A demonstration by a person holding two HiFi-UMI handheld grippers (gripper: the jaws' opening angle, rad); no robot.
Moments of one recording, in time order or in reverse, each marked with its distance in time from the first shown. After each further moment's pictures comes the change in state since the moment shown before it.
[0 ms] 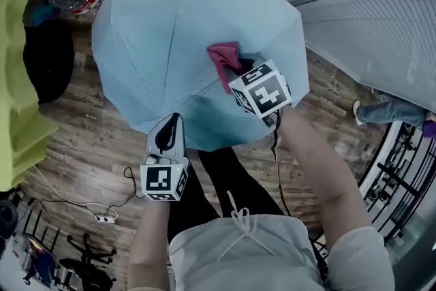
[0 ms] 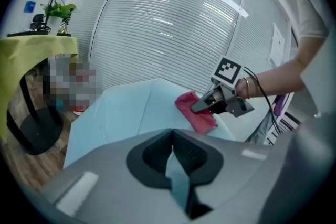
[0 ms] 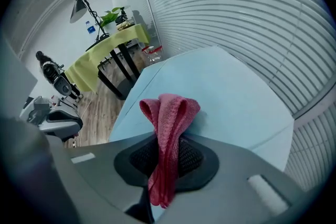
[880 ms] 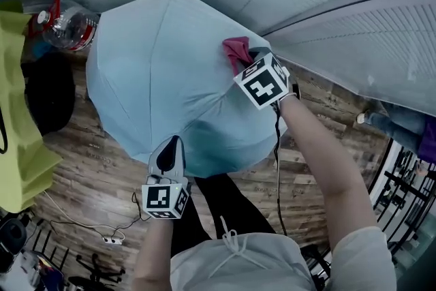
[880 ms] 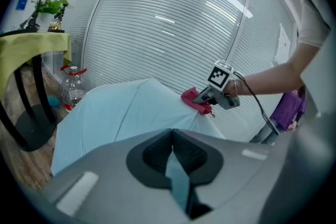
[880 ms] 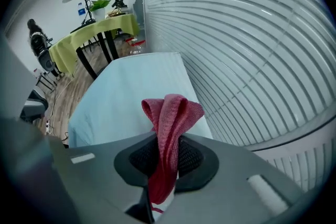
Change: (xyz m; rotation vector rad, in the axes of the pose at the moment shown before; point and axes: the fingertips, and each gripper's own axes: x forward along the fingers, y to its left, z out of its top) left arm 0.053 -0.044 0.033 -0.043 0.017 -0.004; right arm -0.026 -0.162 0.025 -0.165 0.048 -0.224
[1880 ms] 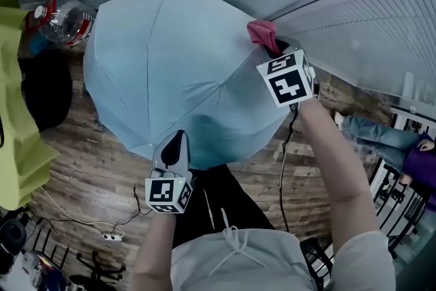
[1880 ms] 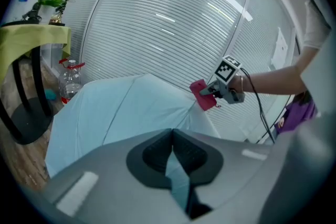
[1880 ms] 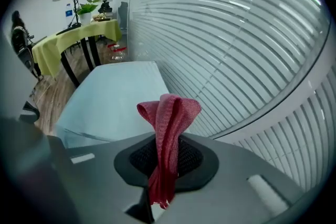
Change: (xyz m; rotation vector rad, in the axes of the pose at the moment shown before) left arm -0.006 -0.018 -0.020 -0.025 0.008 -0.046; right arm -0.059 -0.043 -0.026 0.097 -0.049 -0.225
